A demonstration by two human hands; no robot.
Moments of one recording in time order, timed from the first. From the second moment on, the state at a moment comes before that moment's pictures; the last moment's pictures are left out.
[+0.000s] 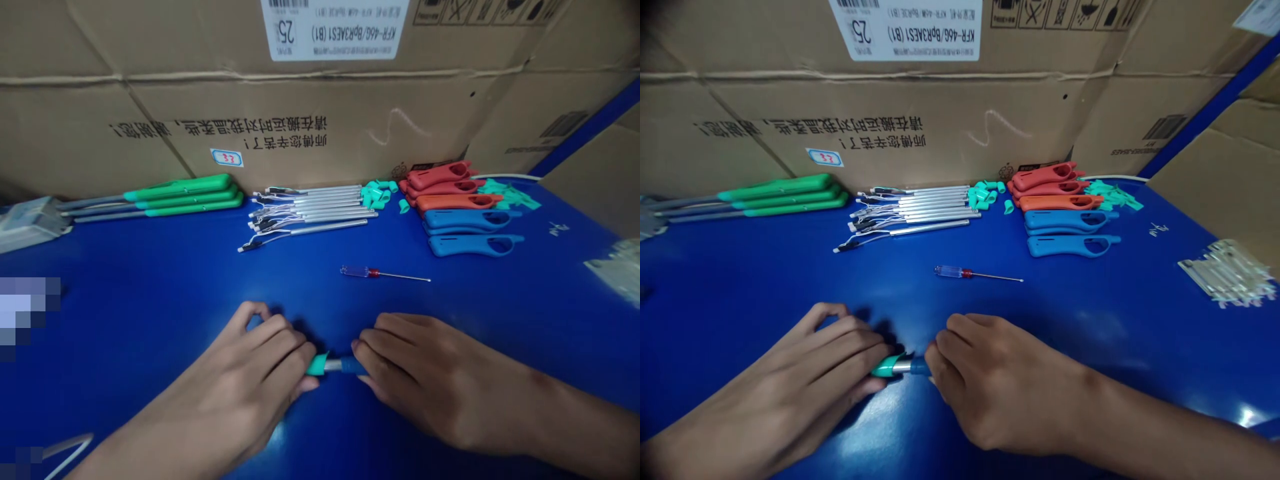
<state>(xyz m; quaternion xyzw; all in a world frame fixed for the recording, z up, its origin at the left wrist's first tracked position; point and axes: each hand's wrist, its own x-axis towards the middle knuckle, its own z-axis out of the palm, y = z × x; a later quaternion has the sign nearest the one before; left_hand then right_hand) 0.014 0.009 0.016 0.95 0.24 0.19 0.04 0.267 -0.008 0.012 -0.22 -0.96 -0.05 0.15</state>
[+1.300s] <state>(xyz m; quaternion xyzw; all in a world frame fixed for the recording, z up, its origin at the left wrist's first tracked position) 0.021 -0.002 0.000 0.95 0.26 0.19 0.02 0.256 -0.002 0.008 -0.24 -0.95 -0.02 0.20</state>
